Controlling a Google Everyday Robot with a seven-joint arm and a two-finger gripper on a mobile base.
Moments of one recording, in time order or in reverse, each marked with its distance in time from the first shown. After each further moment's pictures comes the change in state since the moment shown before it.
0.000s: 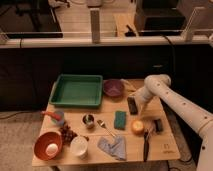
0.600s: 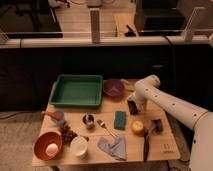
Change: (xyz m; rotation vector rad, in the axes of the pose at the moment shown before) arm 0.017 -0.003 0.019 -0.084 0.183 -0.388
